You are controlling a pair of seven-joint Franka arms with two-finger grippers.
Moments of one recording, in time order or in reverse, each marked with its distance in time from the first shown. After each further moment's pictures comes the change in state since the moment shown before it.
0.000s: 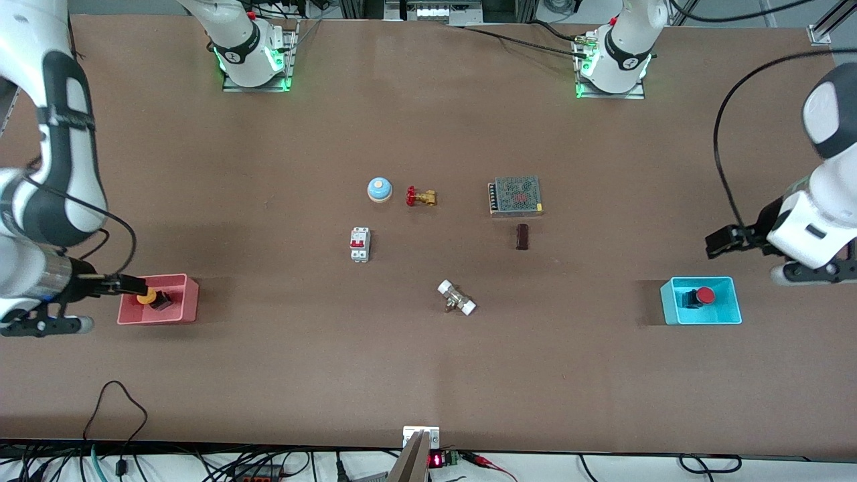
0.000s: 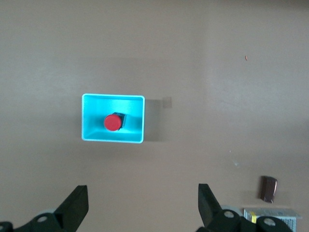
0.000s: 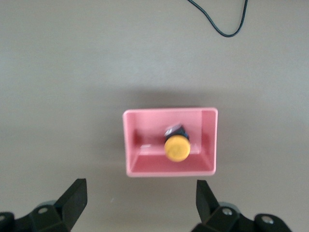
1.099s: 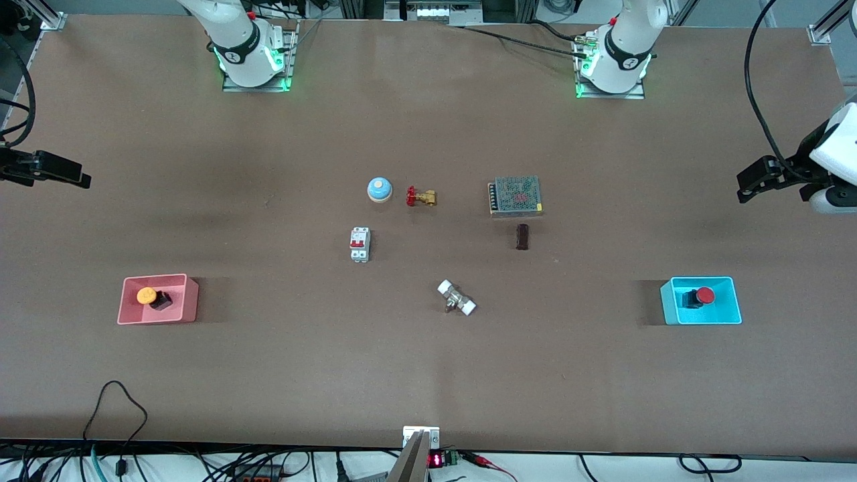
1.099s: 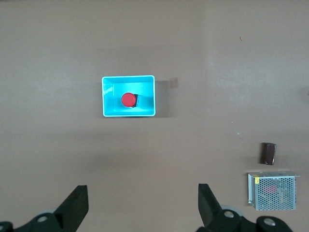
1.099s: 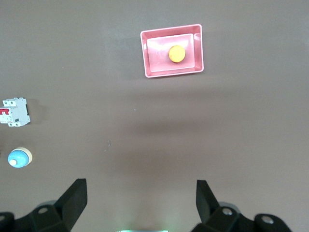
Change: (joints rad) left arm -0.068 -0.179 0.087 -0.078 -0.008 -0.093 0.079; right arm 0.028 -0.362 -0.021 -0.079 -0.033 -0.366 0.100
